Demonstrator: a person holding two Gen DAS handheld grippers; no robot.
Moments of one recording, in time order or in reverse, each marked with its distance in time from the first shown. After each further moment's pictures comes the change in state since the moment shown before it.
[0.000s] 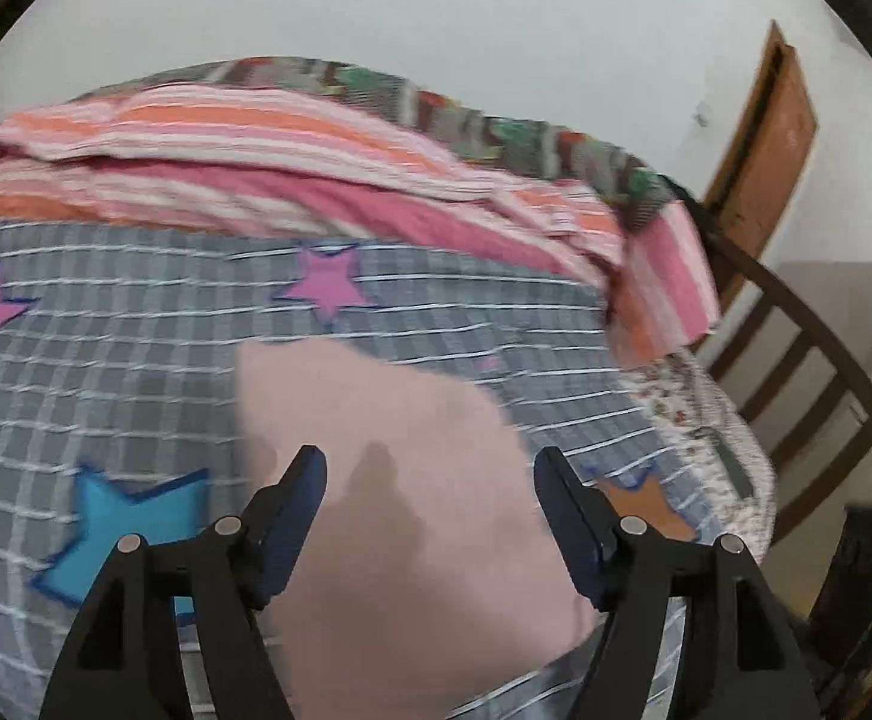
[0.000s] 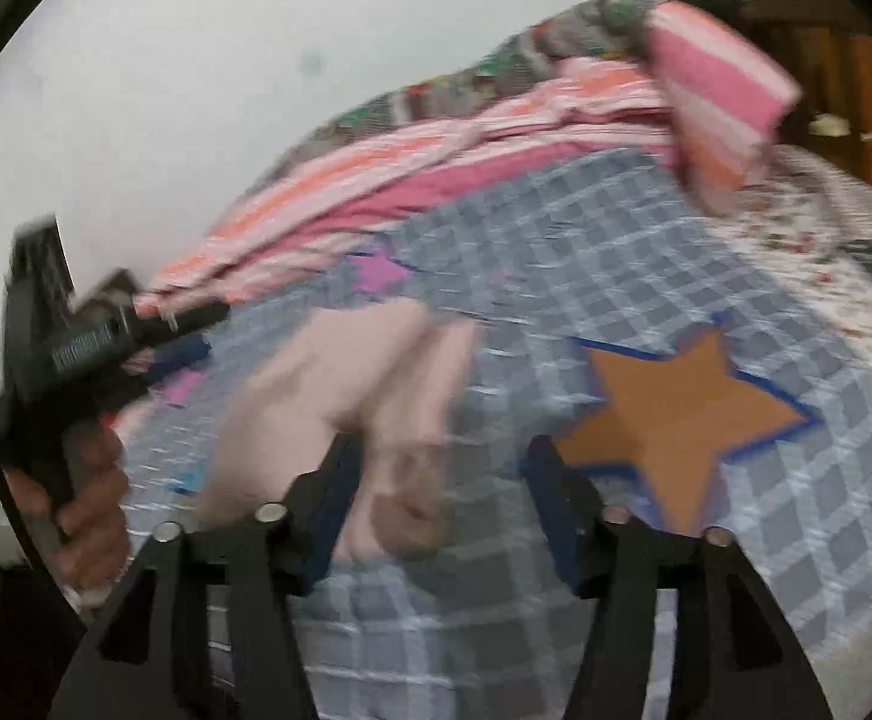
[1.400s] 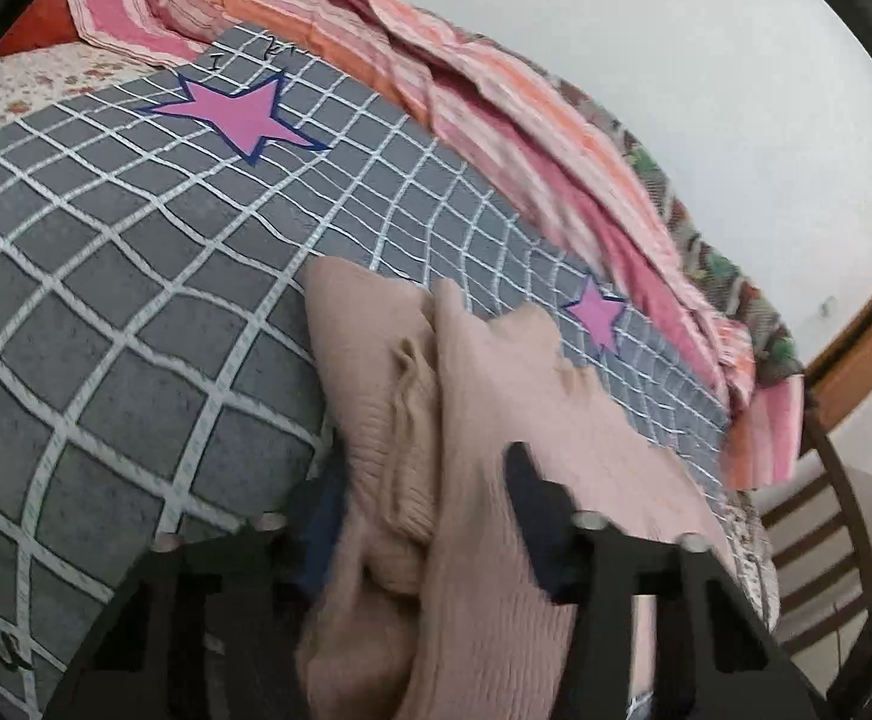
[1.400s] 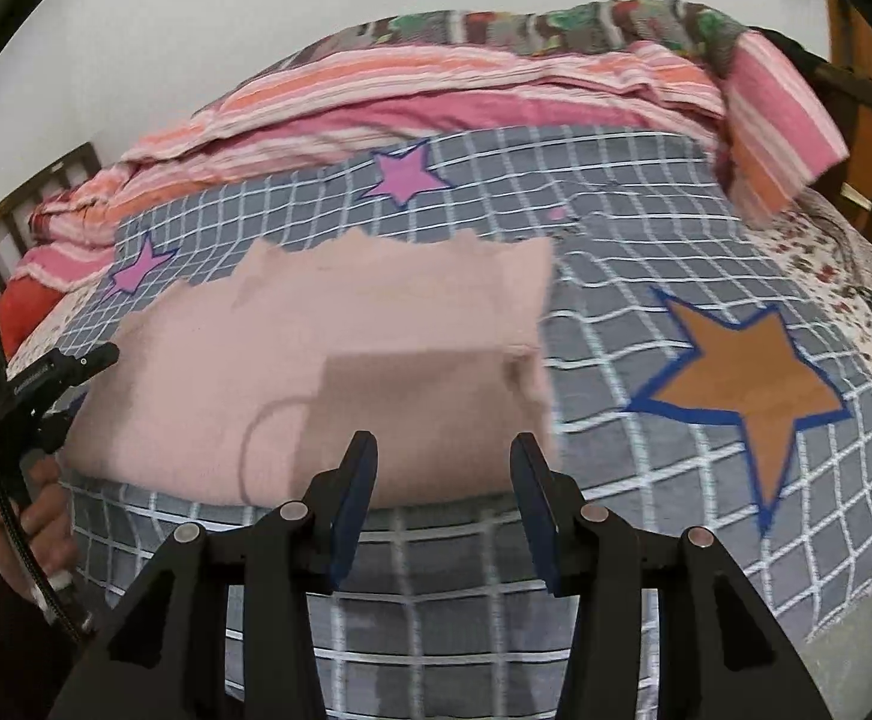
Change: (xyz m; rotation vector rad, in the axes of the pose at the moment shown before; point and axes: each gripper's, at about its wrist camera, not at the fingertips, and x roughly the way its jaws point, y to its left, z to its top) left arm -0.027 0.220 -0.079 -0.463 -0.092 0.094; right arm 0.049 0.087 -0.047 -0.198 0.130 -0.254
